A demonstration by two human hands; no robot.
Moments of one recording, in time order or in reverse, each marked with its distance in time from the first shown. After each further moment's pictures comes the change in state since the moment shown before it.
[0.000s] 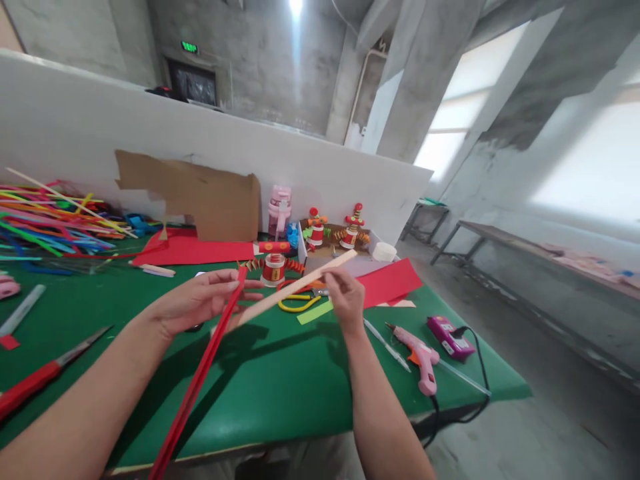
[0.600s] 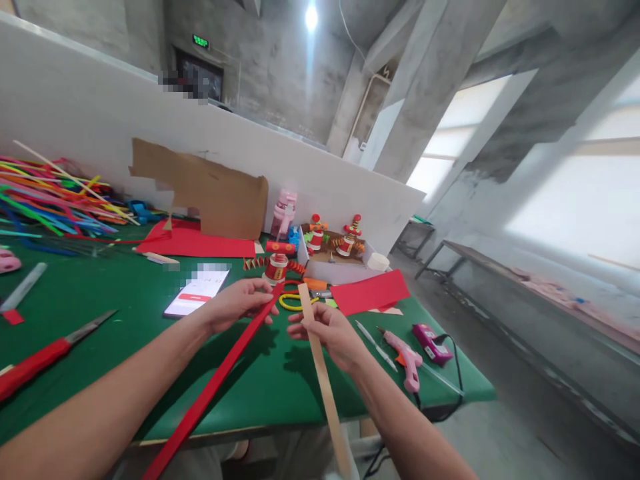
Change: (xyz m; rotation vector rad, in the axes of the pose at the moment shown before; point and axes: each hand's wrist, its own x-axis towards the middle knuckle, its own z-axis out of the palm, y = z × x) left_hand 0.007 -0.026 0.030 0.285 -0.047 0.006; right_hand -0.050 -0.065 0.005 0.392 -0.471 0.721
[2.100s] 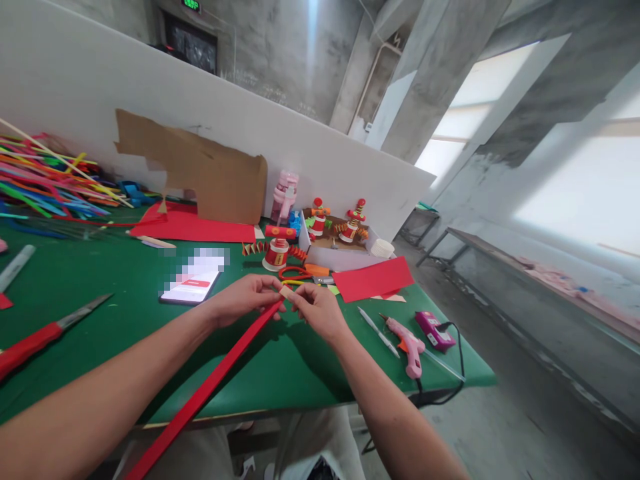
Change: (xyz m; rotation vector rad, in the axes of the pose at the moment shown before) left_hand 0.005 -0.014 0.009 0.050 -0.090 0.000; right_hand 0.036 0.015 0.005 -0.606 0.161 -0.132
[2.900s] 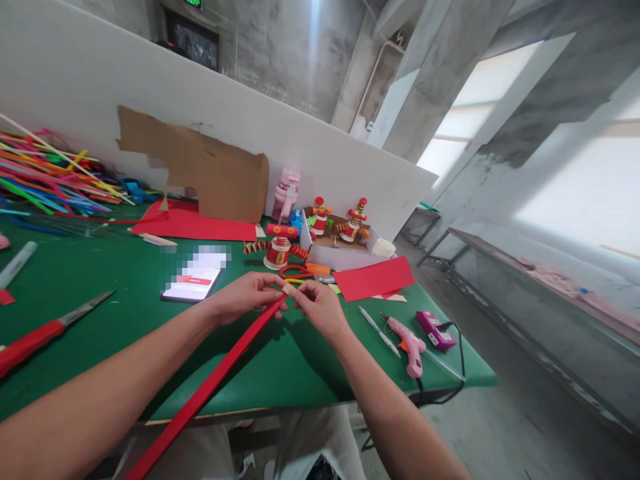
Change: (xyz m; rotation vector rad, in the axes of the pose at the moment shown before) left_hand -0.001 0.000 0.000 -0.016 -0.003 0.010; right_hand 0.005 0.007 0.004 0.001 0.069 -0.035
